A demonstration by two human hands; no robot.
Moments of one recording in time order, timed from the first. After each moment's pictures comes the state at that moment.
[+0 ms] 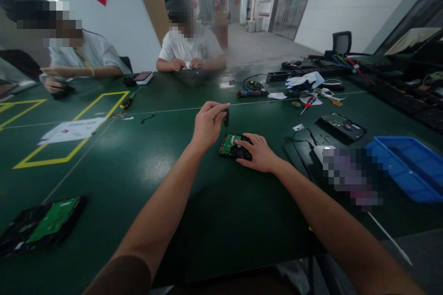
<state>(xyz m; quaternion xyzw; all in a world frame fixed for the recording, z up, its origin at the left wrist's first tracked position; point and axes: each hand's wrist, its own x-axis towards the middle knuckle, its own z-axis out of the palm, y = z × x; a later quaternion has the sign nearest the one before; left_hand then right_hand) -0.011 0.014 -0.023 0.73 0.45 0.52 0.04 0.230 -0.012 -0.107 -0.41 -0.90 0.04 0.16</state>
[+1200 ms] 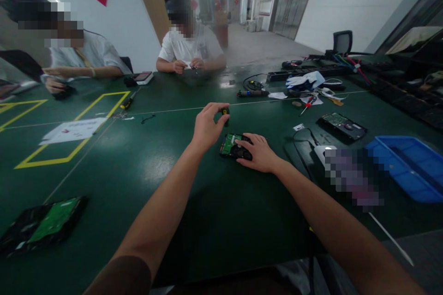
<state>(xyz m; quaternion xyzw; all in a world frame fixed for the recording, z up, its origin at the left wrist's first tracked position) -0.010 0.011 -0.019 0.74 0.45 0.50 0.03 0.229 -0.012 -0.106 -0.40 -0.90 0.03 0.16</state>
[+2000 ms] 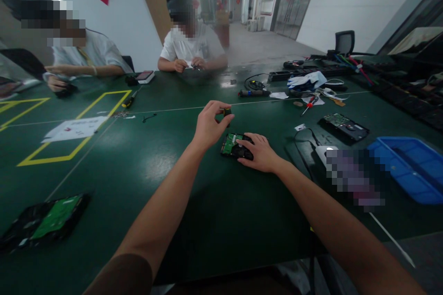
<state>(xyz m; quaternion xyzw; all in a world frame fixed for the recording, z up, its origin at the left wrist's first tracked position) -0.009 0.010 -0.020 0.73 0.43 0.52 0.07 0.228 -0.012 -0.107 -0.40 -0.90 0.03 0.16</state>
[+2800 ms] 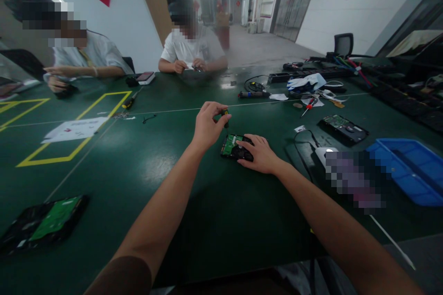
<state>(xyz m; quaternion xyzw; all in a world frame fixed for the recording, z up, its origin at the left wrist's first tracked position) -0.012 0.022 -0.034 0.70 0.43 0.56 0.10 0.229 -0.012 -0.107 -0.40 -0.90 0.03 0.16</state>
